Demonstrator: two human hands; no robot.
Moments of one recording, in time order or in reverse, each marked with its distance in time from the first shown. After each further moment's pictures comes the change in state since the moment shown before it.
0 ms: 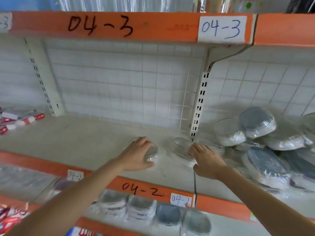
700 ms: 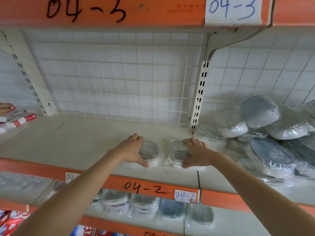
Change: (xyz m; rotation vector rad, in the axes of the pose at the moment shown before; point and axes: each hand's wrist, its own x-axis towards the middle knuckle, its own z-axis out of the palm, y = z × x) left_hand 0.013 -0.020 -0.015 0.080 -0.356 -0.260; right_hand 0.034 -0.016 -0.002 0.287 -0.376 0.162
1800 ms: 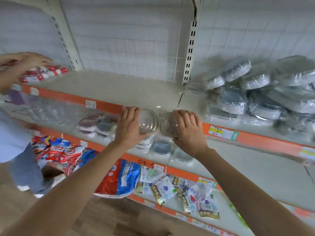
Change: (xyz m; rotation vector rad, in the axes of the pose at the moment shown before) left_hand -0.180 0.156 0.091 0.101 0.728 -0.189; right_hand -0.210 -0.015 0.078 -0.194 0.782 -0.286
